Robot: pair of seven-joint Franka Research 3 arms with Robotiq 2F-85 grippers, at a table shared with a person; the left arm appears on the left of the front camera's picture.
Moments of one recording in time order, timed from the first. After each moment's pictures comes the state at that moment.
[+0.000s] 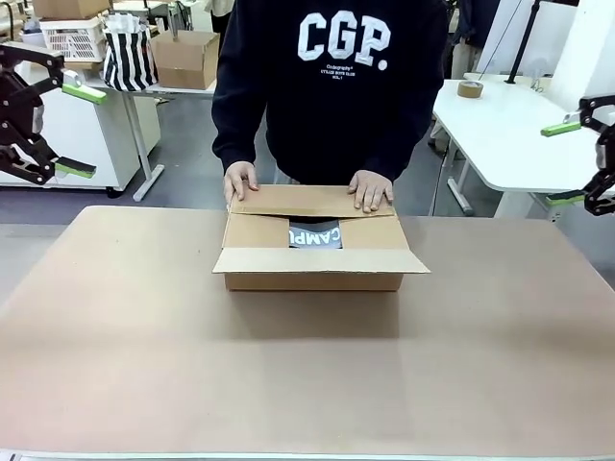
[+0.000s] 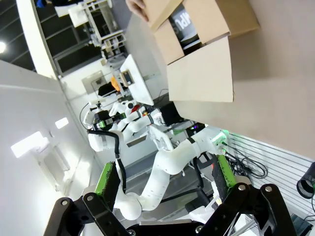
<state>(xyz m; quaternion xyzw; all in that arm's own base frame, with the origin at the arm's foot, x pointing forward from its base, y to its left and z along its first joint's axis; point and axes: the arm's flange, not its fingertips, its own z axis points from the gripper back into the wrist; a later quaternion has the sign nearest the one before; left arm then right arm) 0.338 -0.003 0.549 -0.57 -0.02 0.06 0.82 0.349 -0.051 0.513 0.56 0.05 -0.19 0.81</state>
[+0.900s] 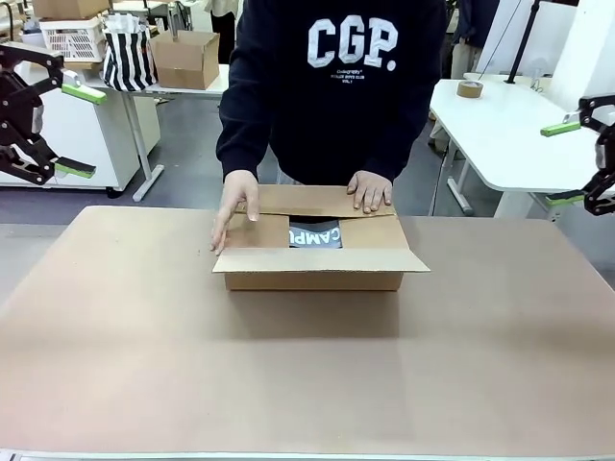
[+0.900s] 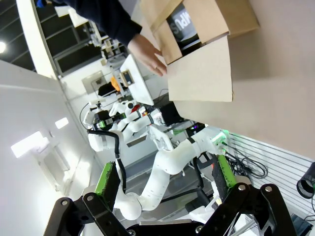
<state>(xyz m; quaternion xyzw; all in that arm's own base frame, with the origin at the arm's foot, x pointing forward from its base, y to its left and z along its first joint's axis) 0.338 -0.003 0.549 -0.57 -0.02 0.06 0.82 0.349 -0.051 0.513 0.56 0.05 -0.19 0.81</state>
